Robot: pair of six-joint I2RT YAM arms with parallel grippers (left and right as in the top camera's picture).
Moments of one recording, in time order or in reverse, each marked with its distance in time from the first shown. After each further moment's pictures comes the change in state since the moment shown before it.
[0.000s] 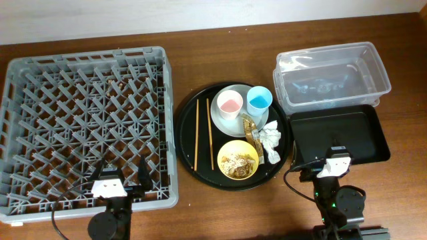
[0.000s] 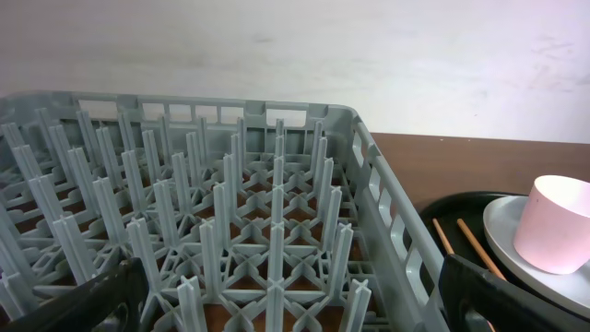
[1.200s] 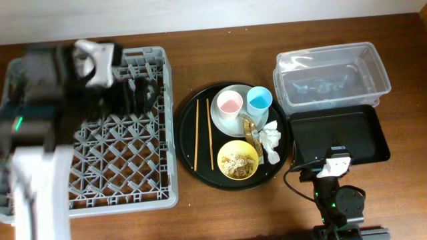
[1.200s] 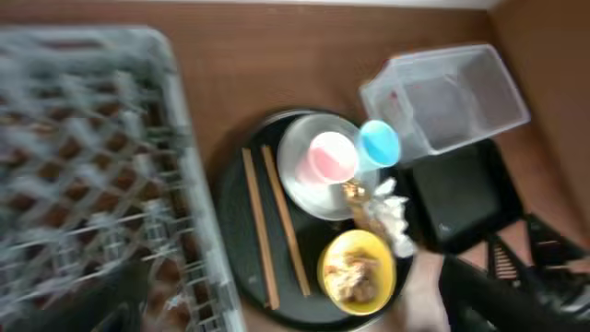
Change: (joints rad) left arm -0.001 1.444 1.818 -1.159 0.517 0.019; right arm 0.000 0.002 0.000 0.000 0.000 0.000
